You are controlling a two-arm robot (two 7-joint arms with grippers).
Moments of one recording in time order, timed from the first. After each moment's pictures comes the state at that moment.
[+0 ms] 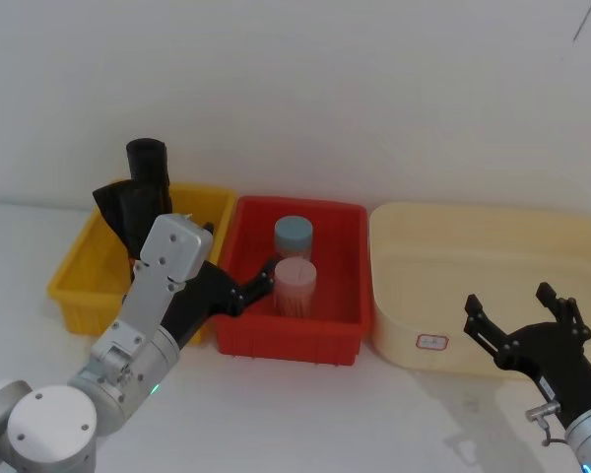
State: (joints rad) left arm -0.24 0.38 0.45 -1.63 -0.20 0.01 -0.01; right arm -0.01 0.34 -0.23 -1.77 0.29 0.03 0.07
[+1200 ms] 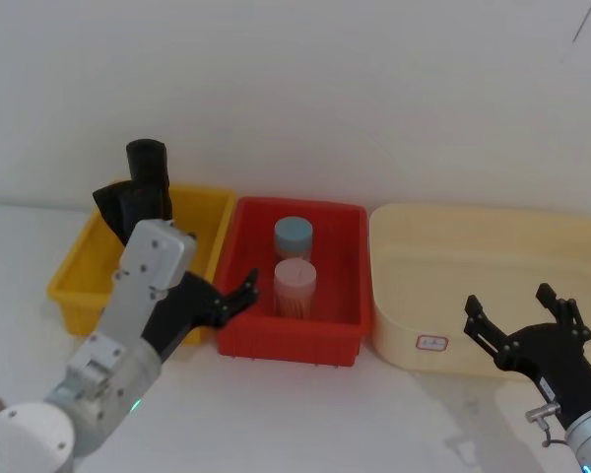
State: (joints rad) left arm -0.16 0.41 0.42 -1.74 -0.21 0.09 0.02; right arm -0.01 0.34 -0.23 -1.77 0.29 0.03 0.07
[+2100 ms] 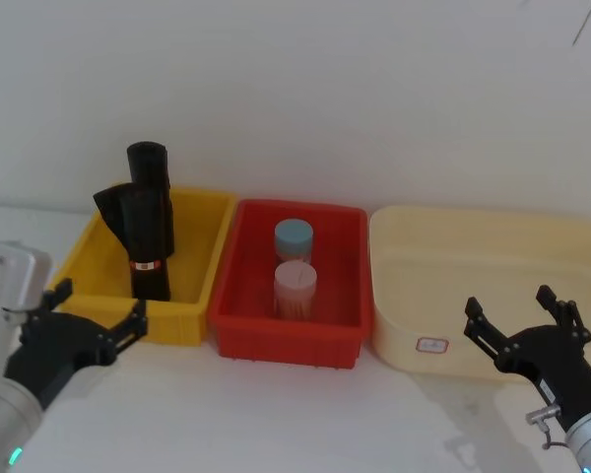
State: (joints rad) left arm 0.16 0.47 0.14 -2.02 -0.38 0.27 0.10; right arm -0.01 0.34 -0.23 -1.77 0.29 0.03 0.07
